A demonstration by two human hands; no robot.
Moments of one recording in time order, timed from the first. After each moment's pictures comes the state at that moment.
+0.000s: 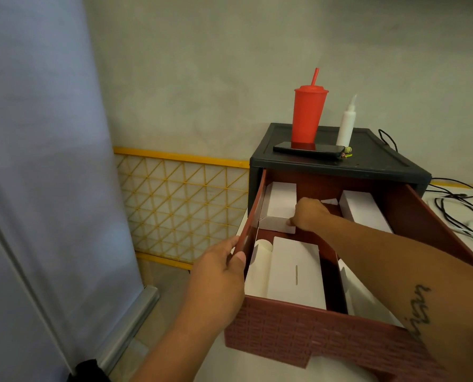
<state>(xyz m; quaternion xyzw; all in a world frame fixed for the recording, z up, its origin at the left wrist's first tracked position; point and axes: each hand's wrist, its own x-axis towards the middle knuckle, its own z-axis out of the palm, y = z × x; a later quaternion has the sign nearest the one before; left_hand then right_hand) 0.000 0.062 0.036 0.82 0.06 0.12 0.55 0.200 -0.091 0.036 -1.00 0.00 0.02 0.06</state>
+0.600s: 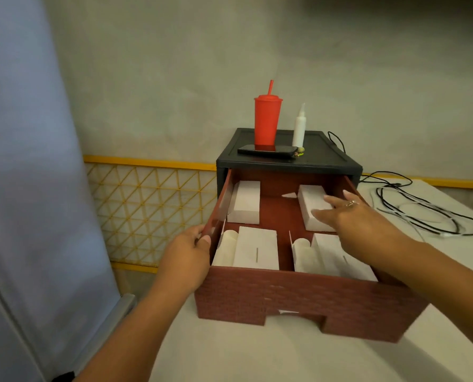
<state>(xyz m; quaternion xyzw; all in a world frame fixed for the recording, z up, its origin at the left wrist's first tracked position) -0.007 0.059 0.042 0.86 0.05 0.14 0.50 0.023 -0.183 0.106 -1.00 -0.05 -0.02 -0.07</state>
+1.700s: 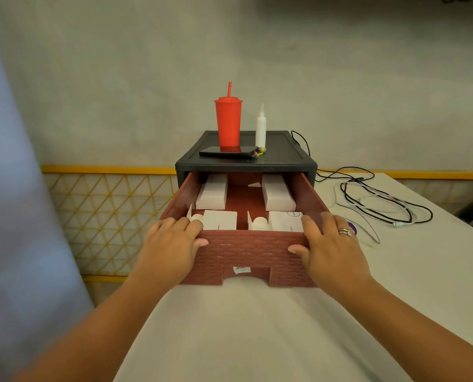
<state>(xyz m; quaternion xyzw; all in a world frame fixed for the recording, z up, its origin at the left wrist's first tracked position) 0.041 0.027 0.025 0.92 -0.17 0.34 -0.05 0.000 -0.241 0.033 -0.97 0.01 -0.23 -0.04</state>
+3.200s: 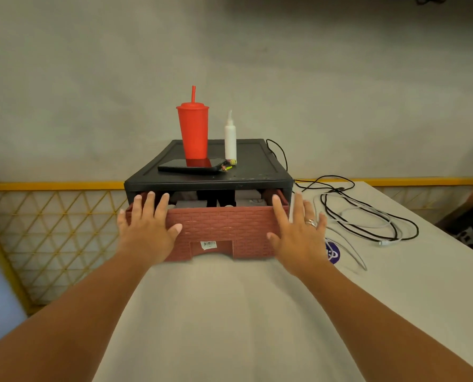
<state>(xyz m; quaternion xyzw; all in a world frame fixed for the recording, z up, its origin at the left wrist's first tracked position) 0.176 -0.019 0.033 0.98 -0.01 0.19 0.03 0.131 -0.284 0.019 -0.98 0.03 -0.21 0.02</state>
